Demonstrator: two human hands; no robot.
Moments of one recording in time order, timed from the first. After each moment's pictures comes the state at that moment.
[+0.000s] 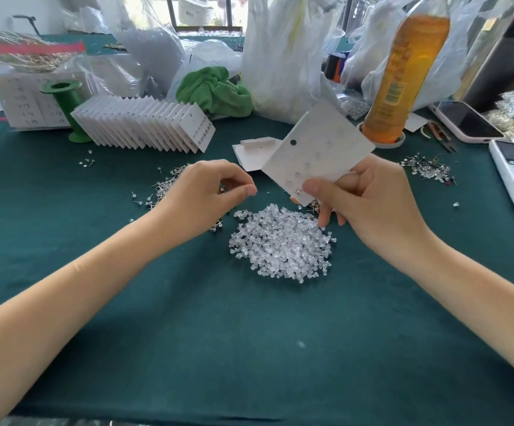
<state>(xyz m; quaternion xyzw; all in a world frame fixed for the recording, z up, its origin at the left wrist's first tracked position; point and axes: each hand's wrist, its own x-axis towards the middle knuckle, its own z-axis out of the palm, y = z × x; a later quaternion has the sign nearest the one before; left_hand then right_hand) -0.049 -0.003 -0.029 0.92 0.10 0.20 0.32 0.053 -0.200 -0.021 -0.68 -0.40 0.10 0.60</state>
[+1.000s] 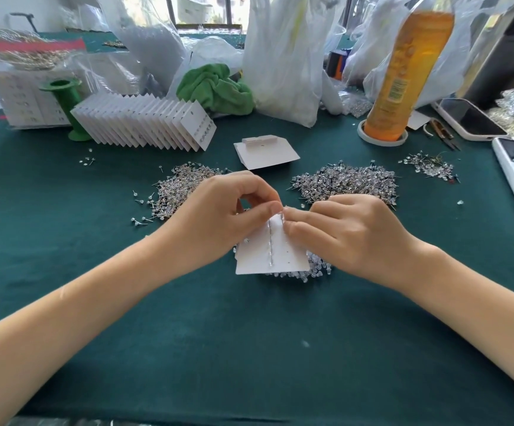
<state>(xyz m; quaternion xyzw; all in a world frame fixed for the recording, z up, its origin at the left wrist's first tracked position) -0.071 -0.038 -0.018 0.91 0.05 0.17 0.38 0.049 -0.198 -0.037 -0.57 -0.72 -0.37 0.12</state>
